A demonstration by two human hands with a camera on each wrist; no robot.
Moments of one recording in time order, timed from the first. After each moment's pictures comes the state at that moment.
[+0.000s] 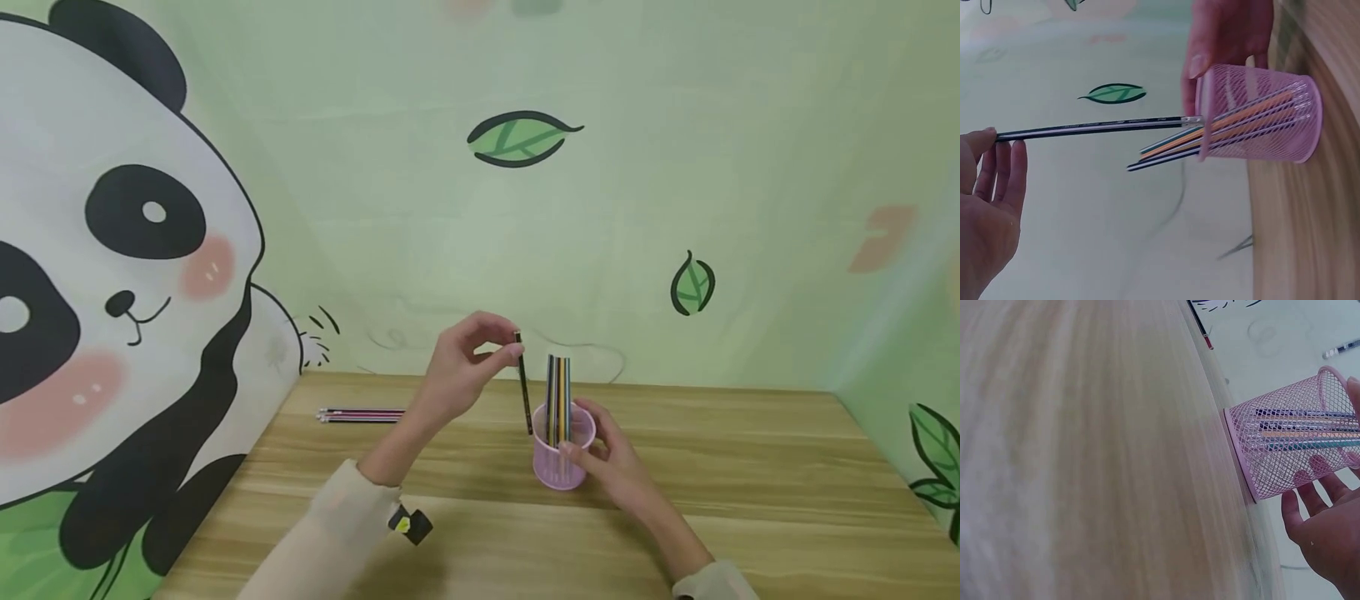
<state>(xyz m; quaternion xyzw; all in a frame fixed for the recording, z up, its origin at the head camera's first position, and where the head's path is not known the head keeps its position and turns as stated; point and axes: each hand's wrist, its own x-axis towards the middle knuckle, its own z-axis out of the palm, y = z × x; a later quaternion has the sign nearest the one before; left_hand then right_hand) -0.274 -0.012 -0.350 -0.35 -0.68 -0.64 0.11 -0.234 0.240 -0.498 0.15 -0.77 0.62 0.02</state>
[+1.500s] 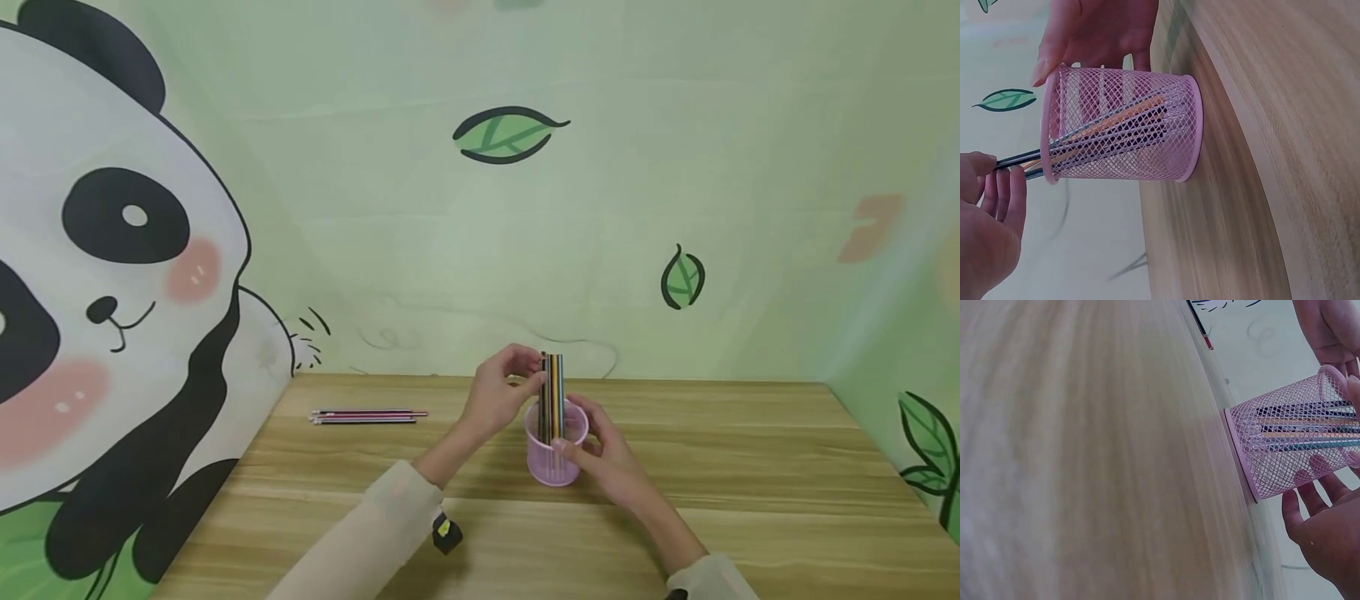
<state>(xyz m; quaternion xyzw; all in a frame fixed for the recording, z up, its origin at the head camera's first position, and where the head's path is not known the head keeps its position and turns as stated) -0.304 0.041 -0.427 -0.23 -0.77 -0.60 0.08 -0.233 0.242 -0.497 0.16 -0.76 0.63 0.03</state>
